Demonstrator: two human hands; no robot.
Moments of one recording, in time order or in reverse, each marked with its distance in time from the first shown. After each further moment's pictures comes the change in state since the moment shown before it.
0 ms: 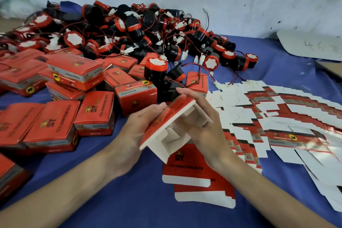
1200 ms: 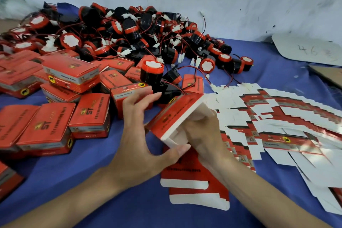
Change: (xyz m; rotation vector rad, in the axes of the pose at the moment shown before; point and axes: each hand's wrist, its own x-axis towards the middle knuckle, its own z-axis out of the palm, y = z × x) left_hand -0.018 -0.006 0.010 0.713 0.103 0.731; right_hand 0.007 0.002 -0.001 -0.144 0.201 0.156
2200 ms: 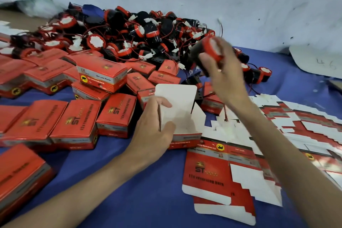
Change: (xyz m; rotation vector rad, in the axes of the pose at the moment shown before) left_hand 0.014 -0.030 -0.016 -0.023 0.048 -0.371; right_hand 0.110 -0.038 0.006 -0.341 0.000 -0.549
